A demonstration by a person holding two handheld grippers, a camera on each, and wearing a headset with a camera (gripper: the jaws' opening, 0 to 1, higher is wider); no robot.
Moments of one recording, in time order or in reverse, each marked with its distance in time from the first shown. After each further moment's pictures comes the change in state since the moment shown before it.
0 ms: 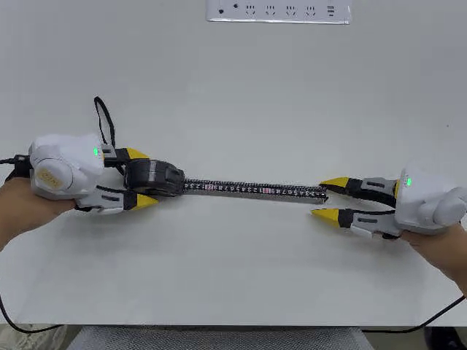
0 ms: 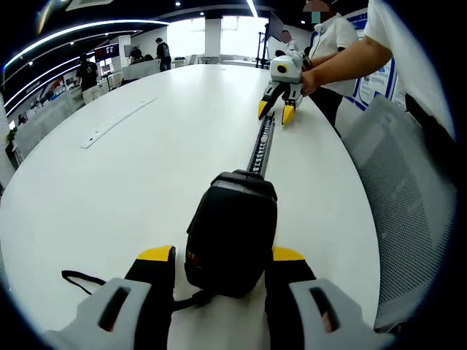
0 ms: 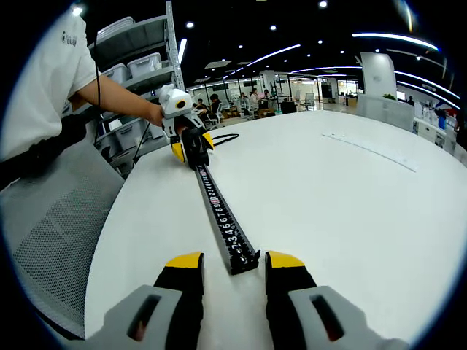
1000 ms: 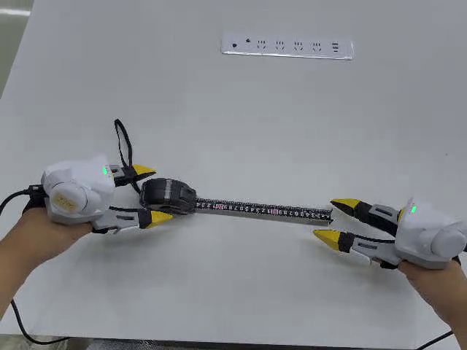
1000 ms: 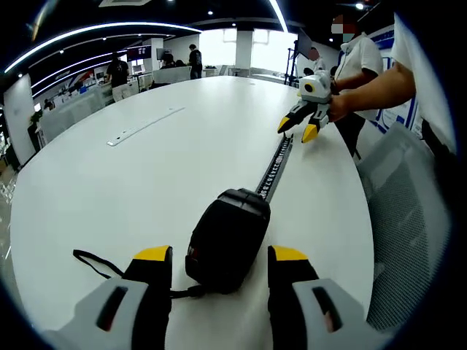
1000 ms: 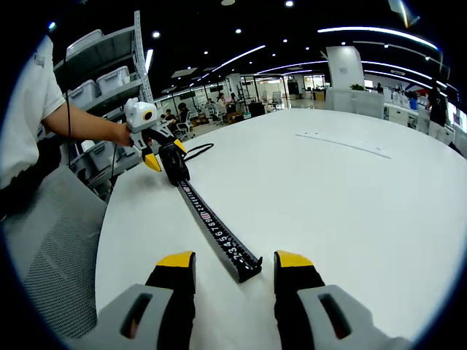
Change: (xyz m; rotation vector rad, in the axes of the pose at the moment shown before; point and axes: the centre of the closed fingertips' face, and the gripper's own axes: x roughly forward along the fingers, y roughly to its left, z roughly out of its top) left arm -0.020 -0.001 0.012 -0.121 -0.061 0.134; right arm -0.009 -0.004 0.013 0.136 -0.031 -0.159
